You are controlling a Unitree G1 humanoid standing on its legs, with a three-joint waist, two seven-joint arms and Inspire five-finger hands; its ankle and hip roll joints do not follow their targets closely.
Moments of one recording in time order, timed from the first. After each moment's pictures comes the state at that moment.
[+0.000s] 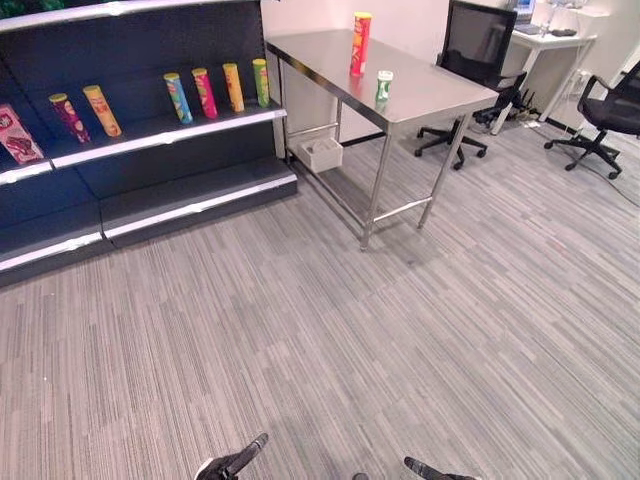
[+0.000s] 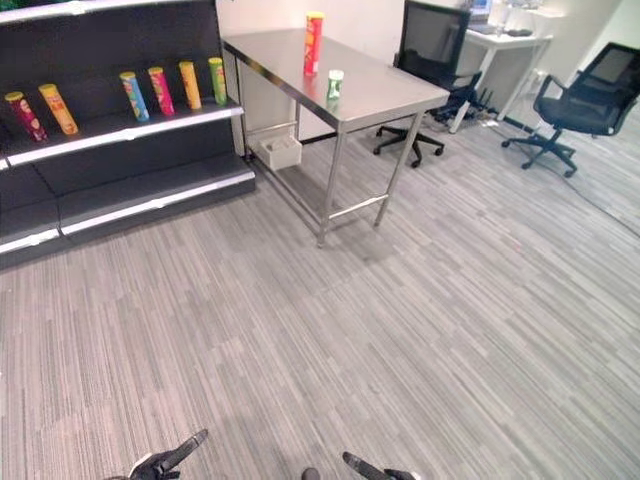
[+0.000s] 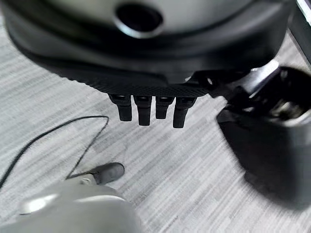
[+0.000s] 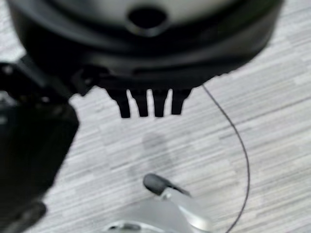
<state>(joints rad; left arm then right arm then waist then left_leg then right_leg) 0.04 0.25 -0.20 1.10 -0.13 0.00 -0.01 0.05 -0.28 0.18 1.17 0.09 0.03 -0.06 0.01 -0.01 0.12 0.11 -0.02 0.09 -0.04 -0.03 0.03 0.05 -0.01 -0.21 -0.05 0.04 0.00</state>
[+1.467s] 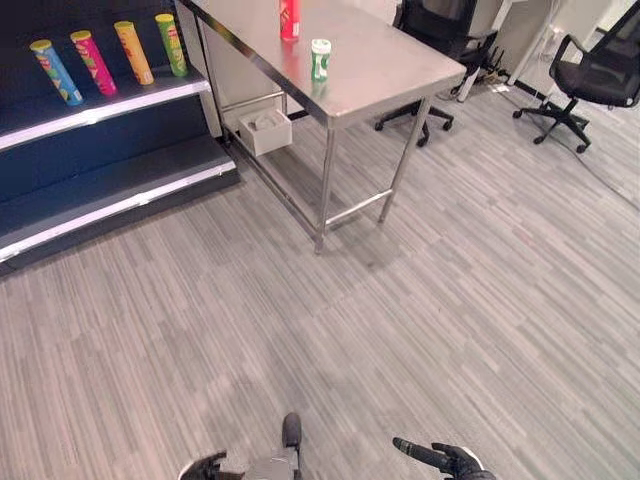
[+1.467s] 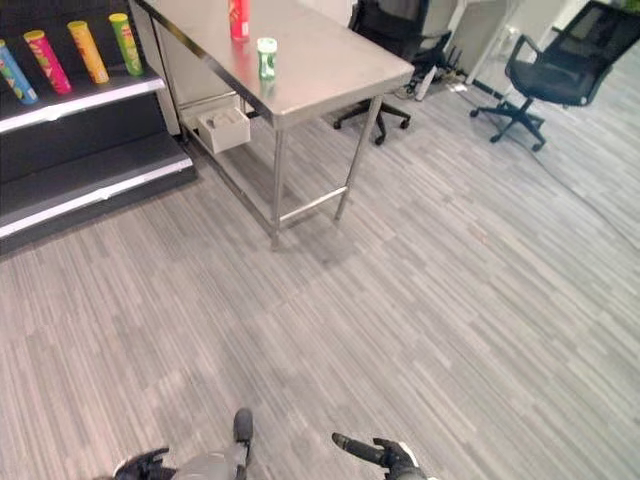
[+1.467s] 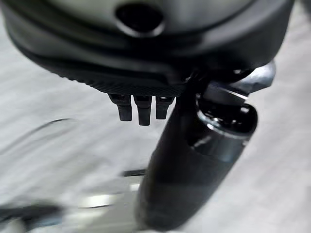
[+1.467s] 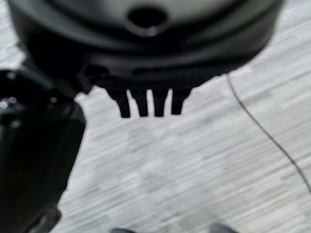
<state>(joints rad) 0.01 0.29 -0.11 1.13 -0.24 0.00 0.01 -0.03 -0.28 0.22 1.10 0.11 0.02 -0.07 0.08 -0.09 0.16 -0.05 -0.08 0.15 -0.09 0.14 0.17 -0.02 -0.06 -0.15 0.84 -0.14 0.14</state>
